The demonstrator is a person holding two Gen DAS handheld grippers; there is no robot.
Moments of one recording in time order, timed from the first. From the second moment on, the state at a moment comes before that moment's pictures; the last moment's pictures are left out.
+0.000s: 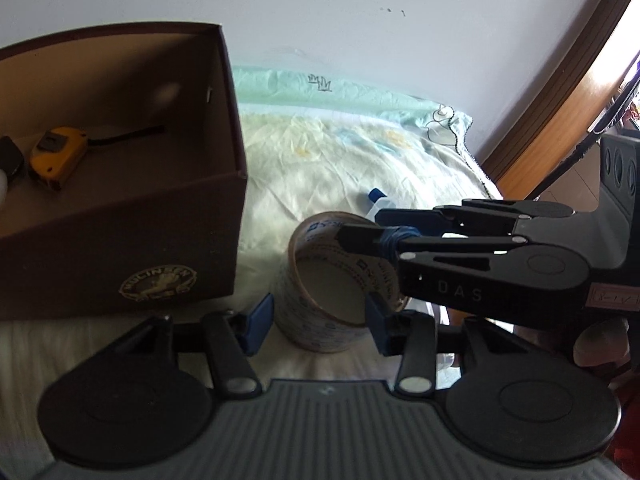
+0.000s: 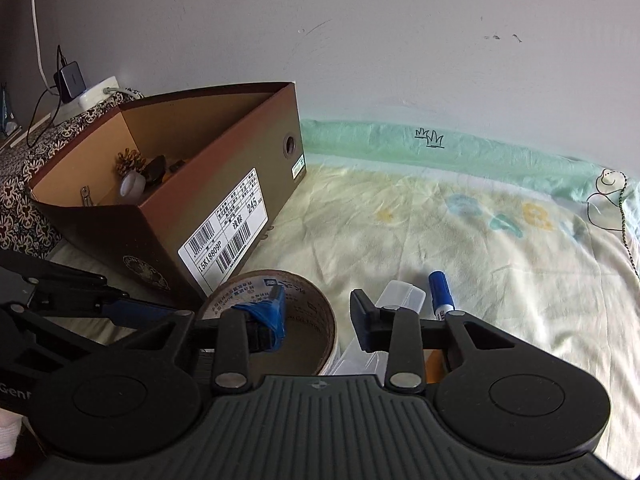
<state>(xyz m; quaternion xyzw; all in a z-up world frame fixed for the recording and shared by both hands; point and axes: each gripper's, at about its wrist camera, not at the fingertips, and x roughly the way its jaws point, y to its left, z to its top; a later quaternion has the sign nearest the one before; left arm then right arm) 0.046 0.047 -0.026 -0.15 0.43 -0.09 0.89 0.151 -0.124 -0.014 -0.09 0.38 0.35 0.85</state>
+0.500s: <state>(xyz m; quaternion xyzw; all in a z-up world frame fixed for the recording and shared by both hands) 0.051 0.047 -0.030 -0.13 0.44 -0.07 0.89 0.145 -0.118 -0.020 -0.11 0.38 0.36 0.85</state>
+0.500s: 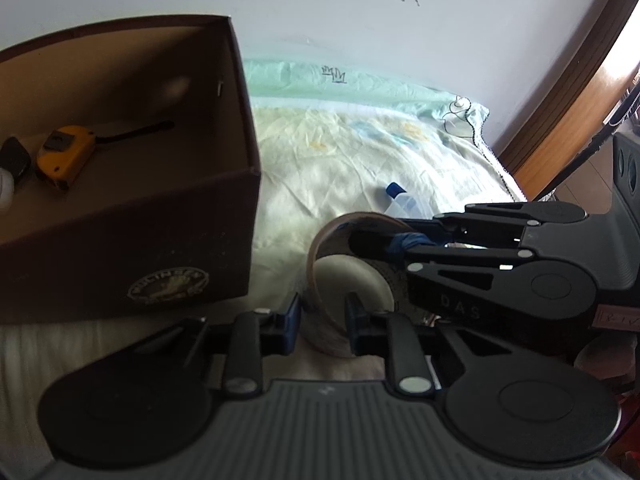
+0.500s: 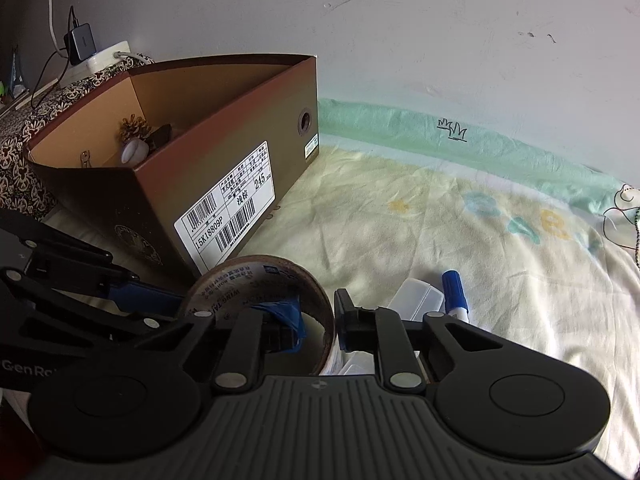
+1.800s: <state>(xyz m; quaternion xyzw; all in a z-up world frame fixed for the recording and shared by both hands) 0.053 0.226 0.065 -0.09 0.38 -0.03 0.92 0.142 0.044 0.055 -0.11 0.30 0.41 0.85</state>
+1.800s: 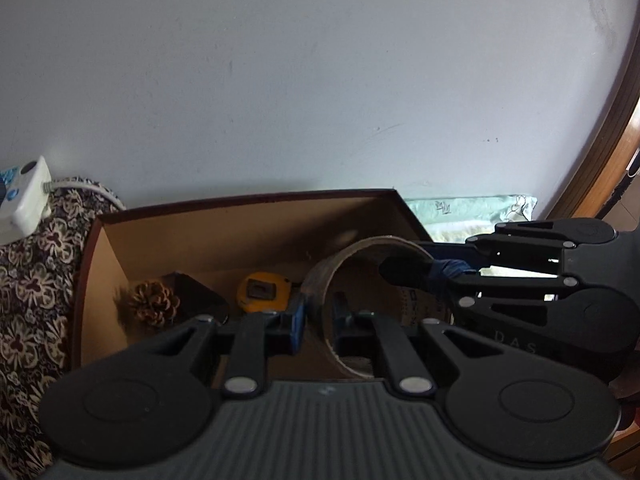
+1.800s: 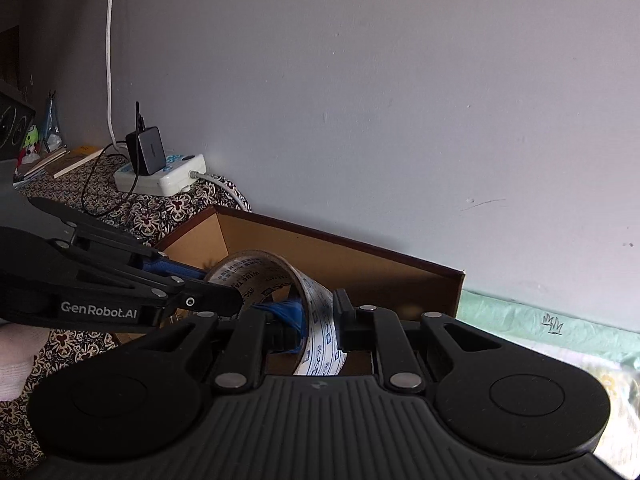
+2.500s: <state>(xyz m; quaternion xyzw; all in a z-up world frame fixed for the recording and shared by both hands) 0.091 0.280 -0.010 -0.10 0.51 0.04 0.85 0.159 0.128 -0.018 -0.11 0.51 0.42 0.74</state>
